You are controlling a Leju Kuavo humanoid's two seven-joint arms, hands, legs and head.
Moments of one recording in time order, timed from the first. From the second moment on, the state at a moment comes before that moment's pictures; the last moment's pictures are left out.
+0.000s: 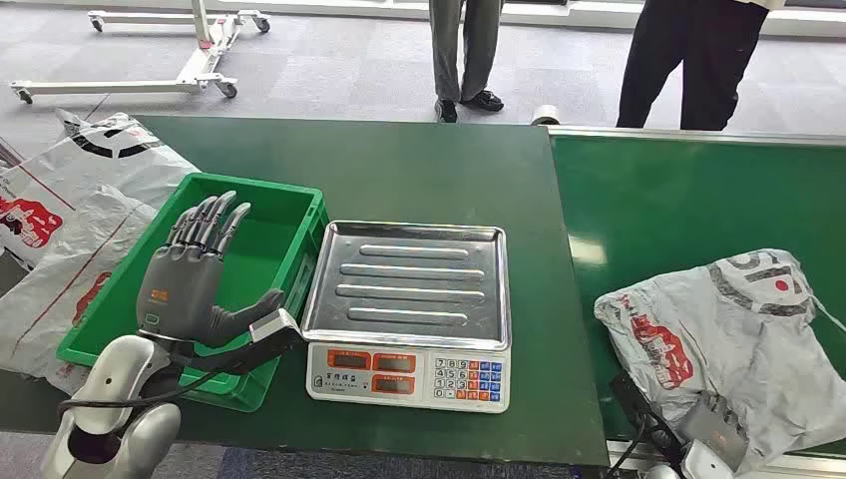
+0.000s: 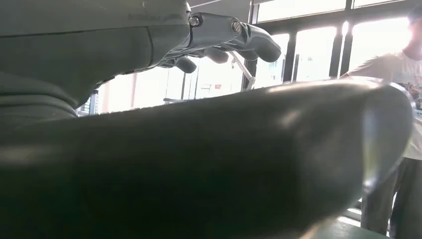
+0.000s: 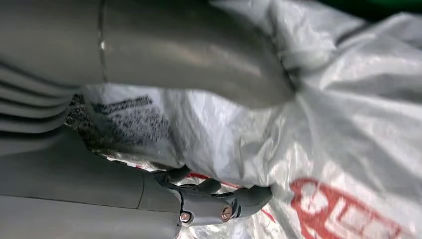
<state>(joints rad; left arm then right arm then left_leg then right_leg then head) -0.04 0.28 -0.21 -1.89 -1.12 -0.06 -0.03 -0.02 -0.03 -0.17 -1.06 1.31 -0.01 0.41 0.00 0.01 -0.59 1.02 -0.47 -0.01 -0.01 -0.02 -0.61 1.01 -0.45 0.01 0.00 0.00</state>
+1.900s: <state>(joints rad) 0.03 0.37 -0.10 -1.91 -1.01 0.05 -0.16 -1.10 -0.36 0.21 -0.89 1.17 -0.02 0.12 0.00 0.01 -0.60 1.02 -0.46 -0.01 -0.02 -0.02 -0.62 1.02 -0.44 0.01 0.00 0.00</state>
